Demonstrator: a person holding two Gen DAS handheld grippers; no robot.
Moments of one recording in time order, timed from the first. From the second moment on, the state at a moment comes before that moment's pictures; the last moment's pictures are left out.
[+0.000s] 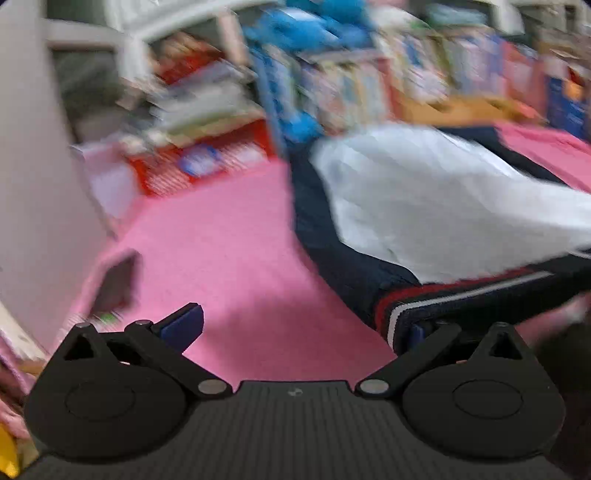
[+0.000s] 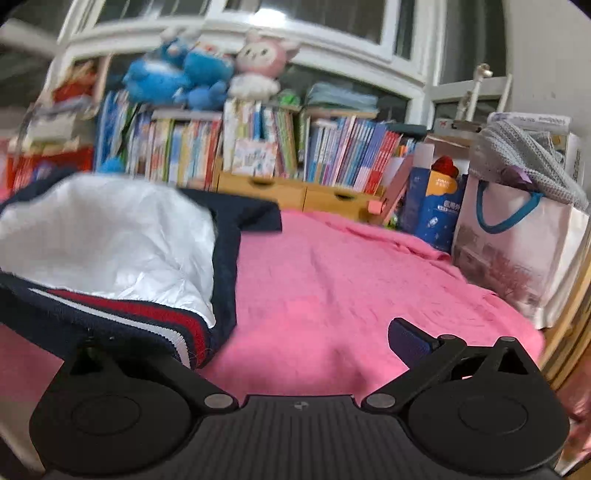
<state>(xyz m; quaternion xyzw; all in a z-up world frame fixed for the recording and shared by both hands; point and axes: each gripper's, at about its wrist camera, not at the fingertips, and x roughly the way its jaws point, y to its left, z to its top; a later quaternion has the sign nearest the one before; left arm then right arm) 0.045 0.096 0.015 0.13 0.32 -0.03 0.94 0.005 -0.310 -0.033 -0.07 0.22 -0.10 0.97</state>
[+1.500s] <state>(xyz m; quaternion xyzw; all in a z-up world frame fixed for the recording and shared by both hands) 0.226 0.013 -0.049 0.07 0.33 -0.20 0.92 0.463 -0.170 0.013 -0.09 0.33 0.00 0.94</state>
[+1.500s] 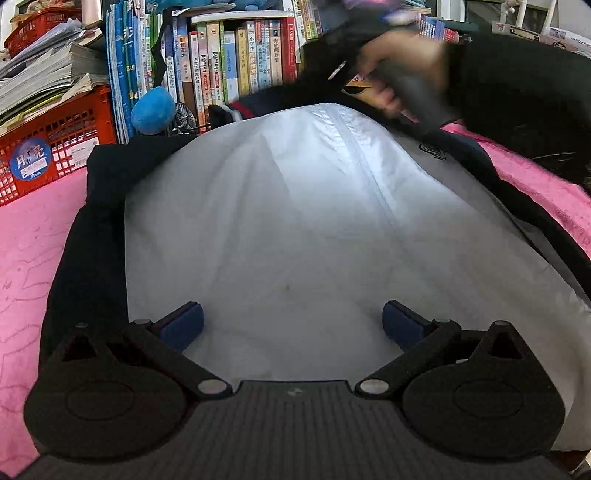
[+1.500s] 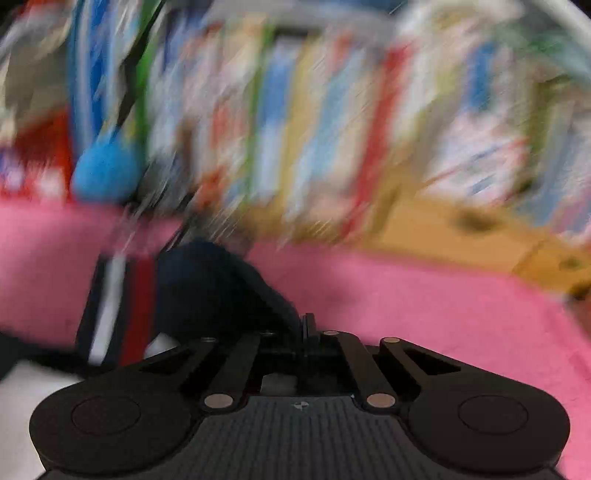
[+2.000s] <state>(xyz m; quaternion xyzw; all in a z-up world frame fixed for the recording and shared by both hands) 0.231 0.015 -0.049 0.07 0.33 -0.21 0.92 0.271 -0.445 0.014 -0.01 0.38 -0.16 0.91</state>
